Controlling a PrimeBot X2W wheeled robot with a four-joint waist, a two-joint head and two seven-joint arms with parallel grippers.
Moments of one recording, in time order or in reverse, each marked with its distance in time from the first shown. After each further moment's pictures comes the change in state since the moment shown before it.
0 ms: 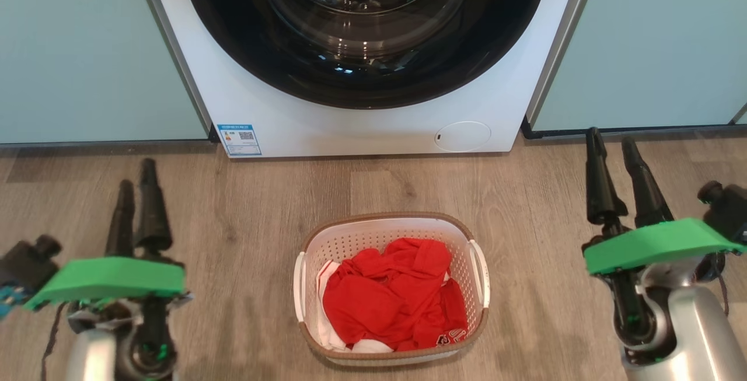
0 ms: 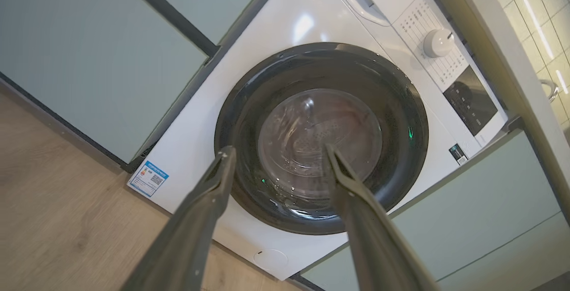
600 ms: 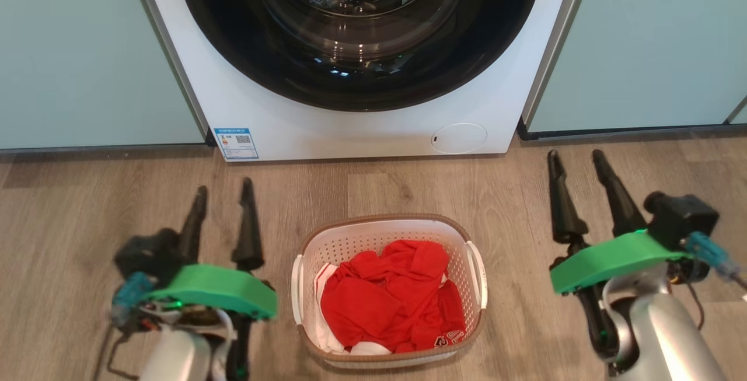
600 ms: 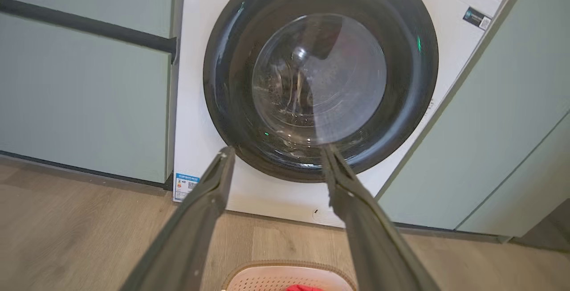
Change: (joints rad) left arm 0.000 0.039 -0.280 0.030 0.421 0.152 -0.056; right arm -0.008 -0.017 0.080 0.092 -0.250 0.000 -0.052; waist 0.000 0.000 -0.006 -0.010
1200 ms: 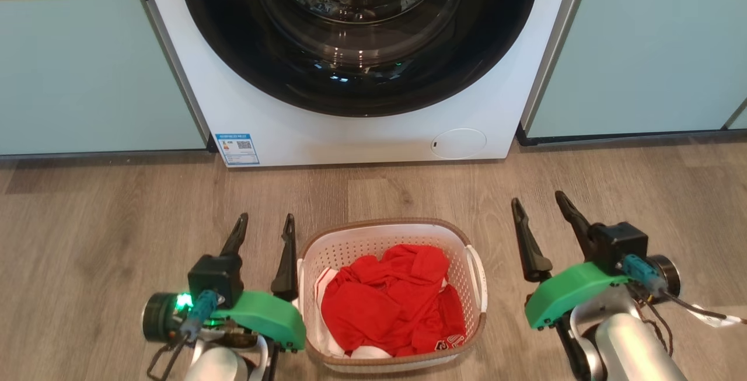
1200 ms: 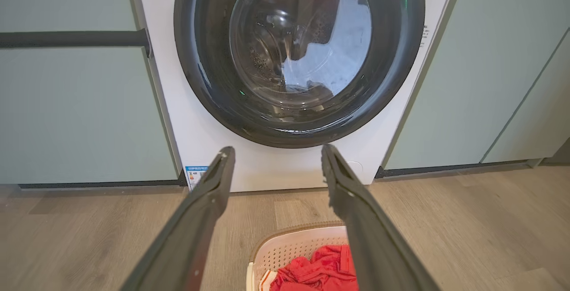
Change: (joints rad) left arm -0.011 0.020 -0.141 0.160 0.172 0.020 -0.051; right arm -0.005 -0.017 0.095 0.202 -0.146 0.000 -0.050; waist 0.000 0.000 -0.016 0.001
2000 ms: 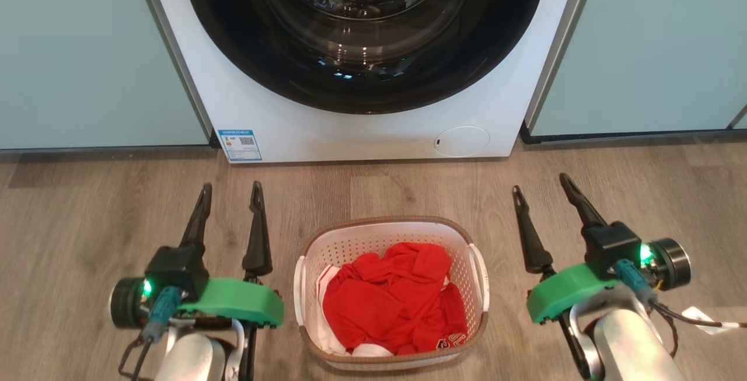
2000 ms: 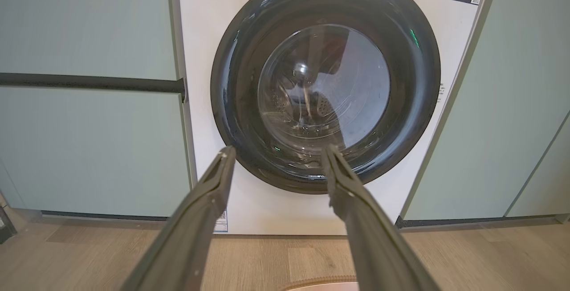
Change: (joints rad) left arm 0.005 -0.039 0.132 -0.094 0.058 -0.042 -0.056; right arm 0.000 0.010 -0.019 -0.058 -0.198 0.000 -0.052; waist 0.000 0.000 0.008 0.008
